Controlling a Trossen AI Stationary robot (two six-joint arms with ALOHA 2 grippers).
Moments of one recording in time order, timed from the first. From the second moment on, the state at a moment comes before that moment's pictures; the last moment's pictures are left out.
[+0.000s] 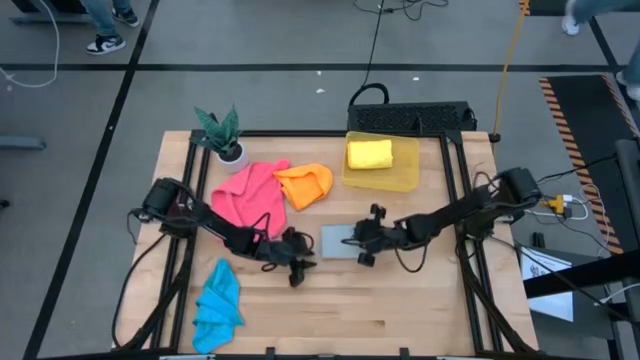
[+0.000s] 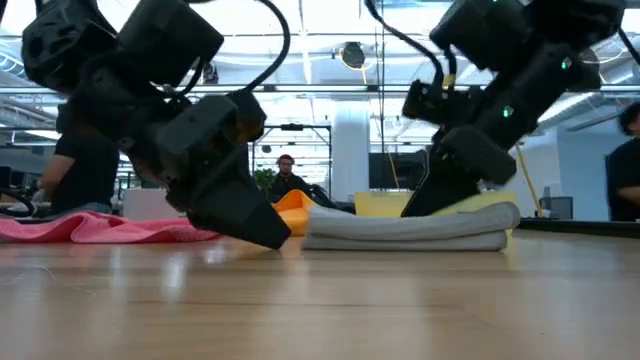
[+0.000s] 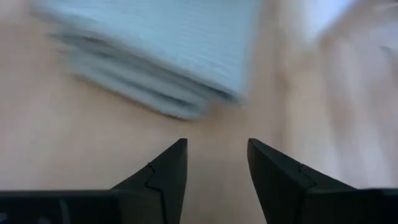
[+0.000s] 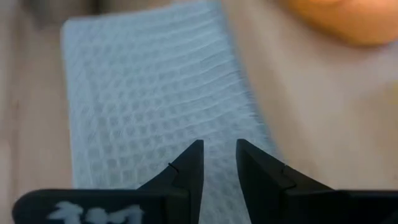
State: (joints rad) left arm -0.32 1.87 0.67 0.56 -0.20 -0.55; right arm 0.25 1.63 0.67 0.05 0.42 0.33
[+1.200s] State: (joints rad) left arm -0.24 1.86 0.74 0.44 -0.36 -0.40; right arm 0.30 1.91 0.82 0.42 0.35 -0.17
